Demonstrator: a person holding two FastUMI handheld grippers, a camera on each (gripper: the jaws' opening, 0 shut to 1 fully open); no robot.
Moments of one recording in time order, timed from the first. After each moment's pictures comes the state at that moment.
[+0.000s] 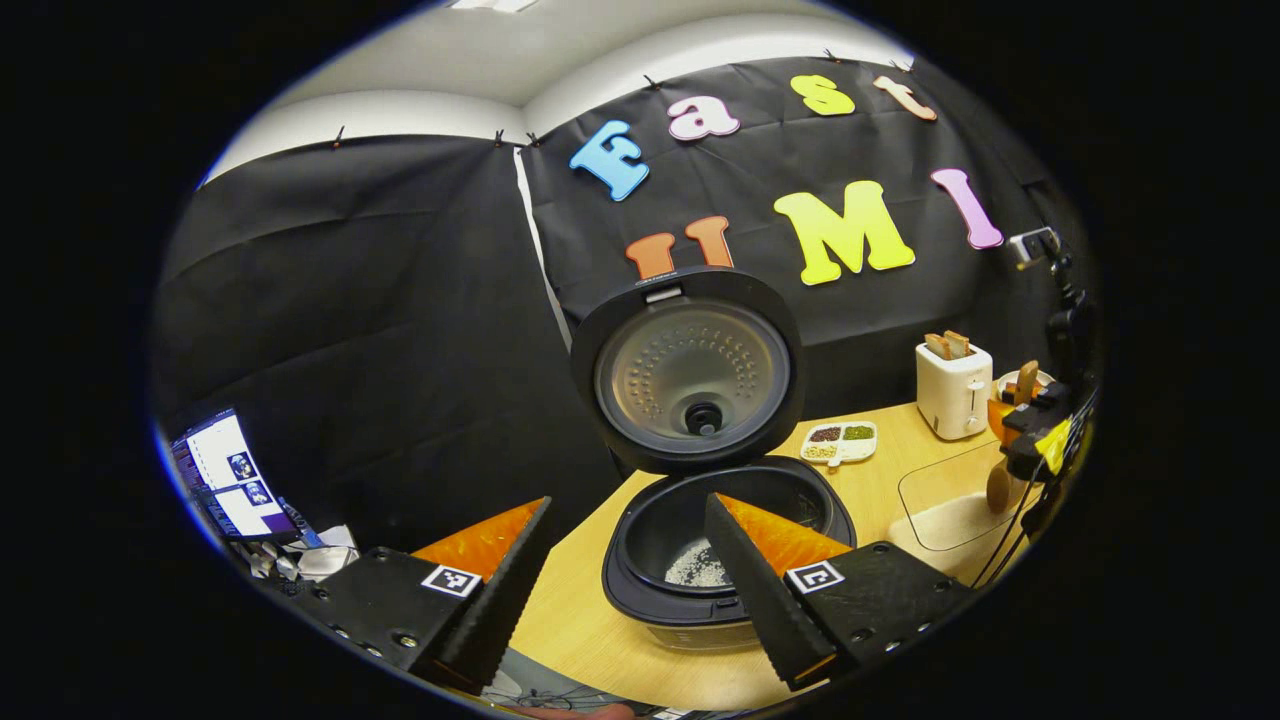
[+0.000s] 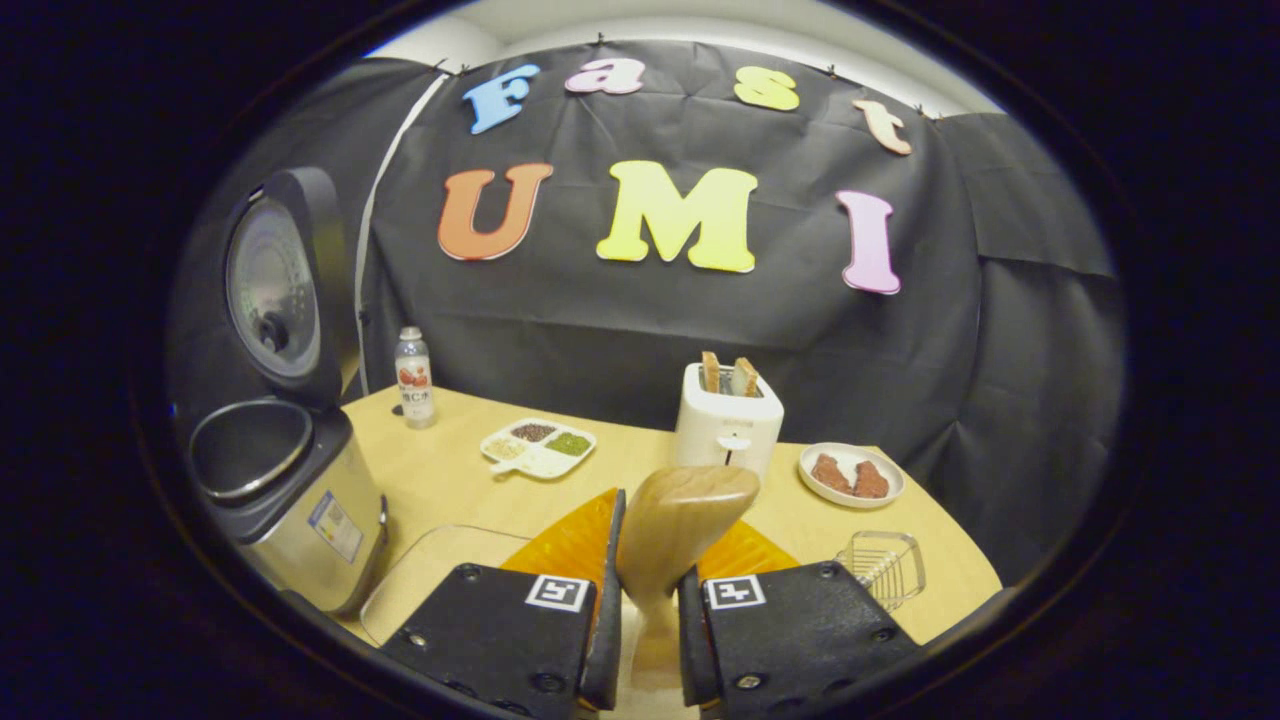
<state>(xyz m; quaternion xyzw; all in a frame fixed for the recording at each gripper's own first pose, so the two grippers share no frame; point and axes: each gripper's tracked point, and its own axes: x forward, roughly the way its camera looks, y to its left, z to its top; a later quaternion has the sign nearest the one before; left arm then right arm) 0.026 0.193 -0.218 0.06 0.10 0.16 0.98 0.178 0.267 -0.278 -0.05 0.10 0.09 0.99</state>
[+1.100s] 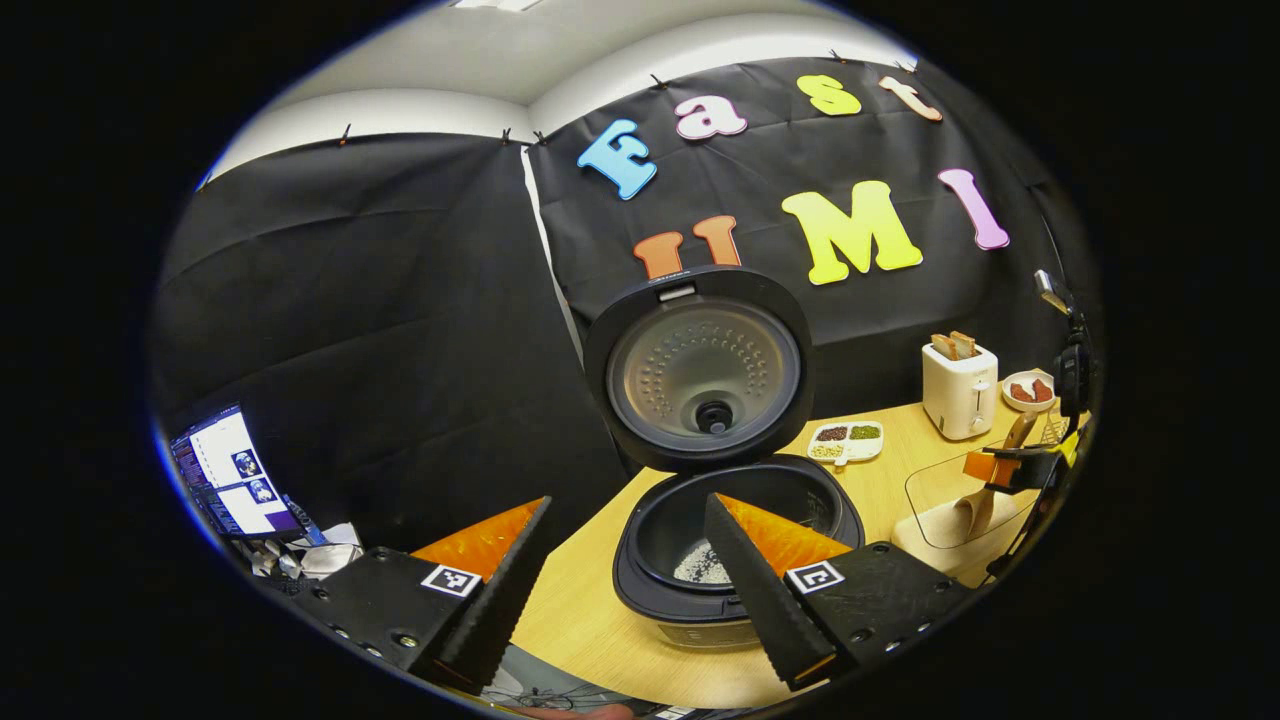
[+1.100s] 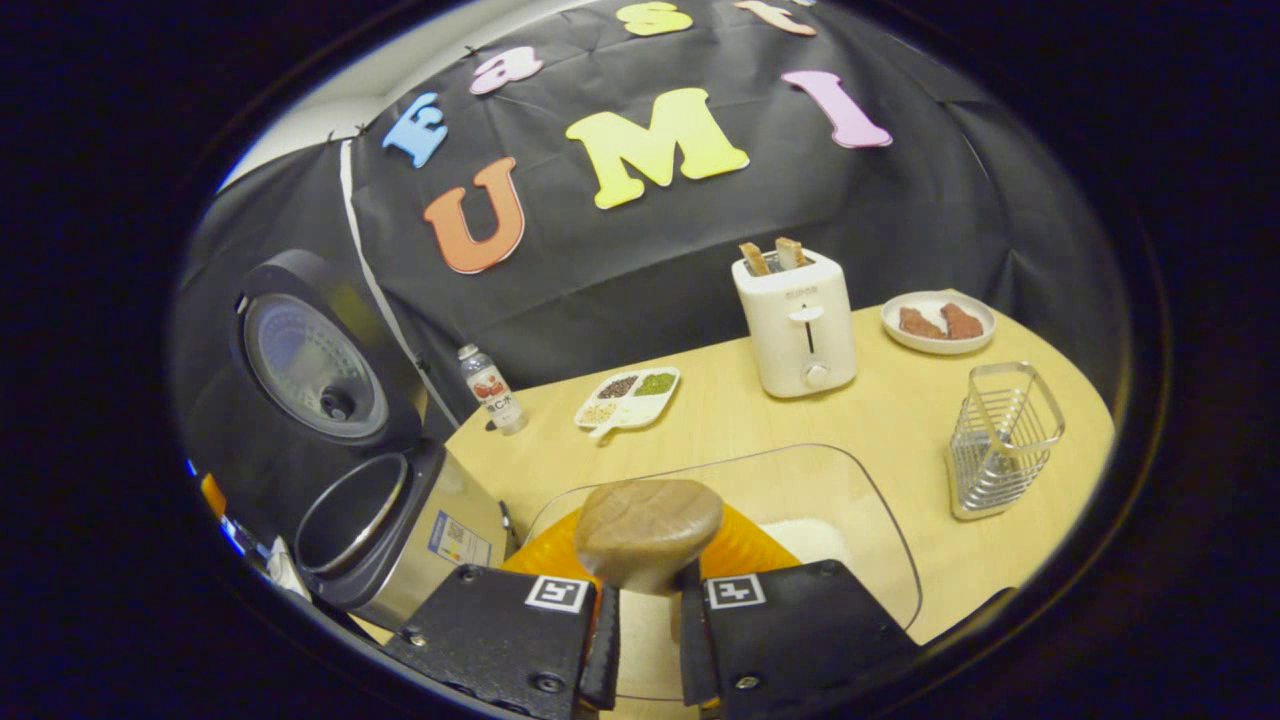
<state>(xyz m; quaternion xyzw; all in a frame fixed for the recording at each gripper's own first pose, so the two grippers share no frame) 0.021 0.201 -0.216 0.06 0.10 0.17 0.98 0.142 0.318 -0.312 0.19 0.23 0.18 0.94</state>
